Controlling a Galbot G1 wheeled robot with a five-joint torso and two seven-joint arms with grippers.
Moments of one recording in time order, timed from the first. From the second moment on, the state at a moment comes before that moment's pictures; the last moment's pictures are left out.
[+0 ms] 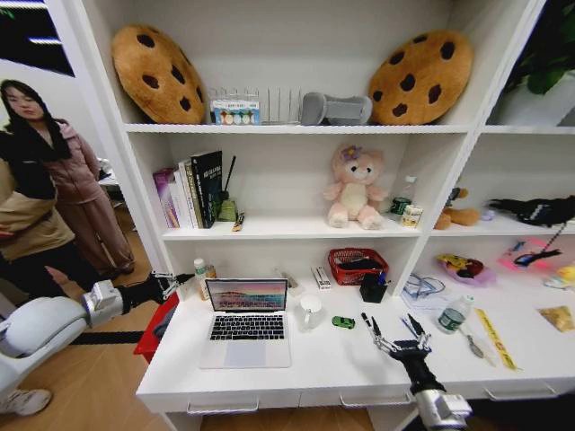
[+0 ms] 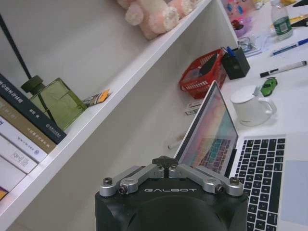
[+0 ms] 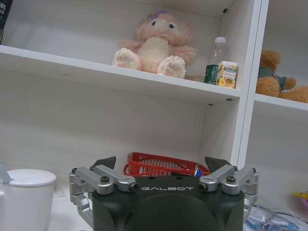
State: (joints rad) left arm 1.56 -0.21 -0.87 -1.96 -0.63 -0.02 0.54; right arm -1.79 1.24 0.74 2.03 0.21 0.29 0.03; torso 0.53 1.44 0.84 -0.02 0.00
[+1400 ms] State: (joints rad) left arm 0.83 -0.35 -0.17 -1.90 -0.63 0.22 0.35; right arm -1.78 1.22 0.75 1.95 0.23 0.31 0.02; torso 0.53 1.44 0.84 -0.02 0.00
